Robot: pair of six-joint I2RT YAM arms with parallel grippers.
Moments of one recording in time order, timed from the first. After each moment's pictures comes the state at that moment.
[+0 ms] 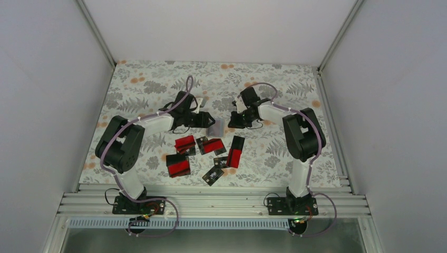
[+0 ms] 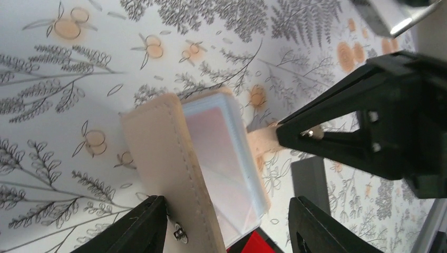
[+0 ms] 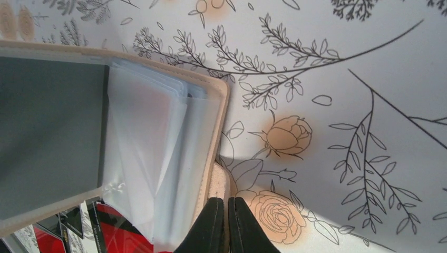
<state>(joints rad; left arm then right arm) -0.47 1.76 1.01 -0.11 0.48 -0.43 0.43 1.96 1.25 -0.48 -0.47 0.35</state>
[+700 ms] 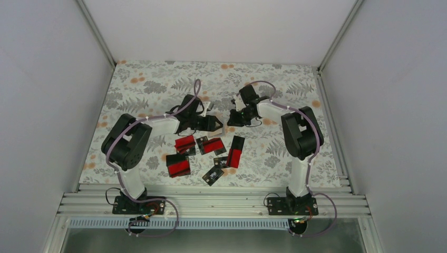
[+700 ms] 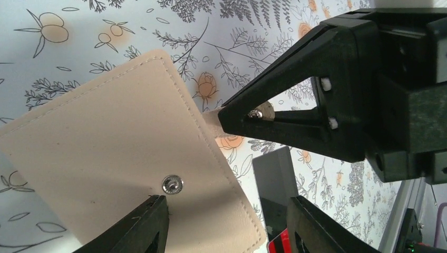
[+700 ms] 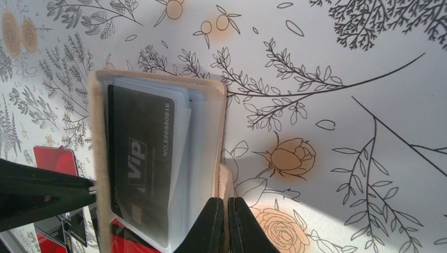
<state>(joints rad) -0.53 1.81 0.99 0.00 0.55 -0.46 0.43 1.99 1.30 -0.50 -0.47 0.35</state>
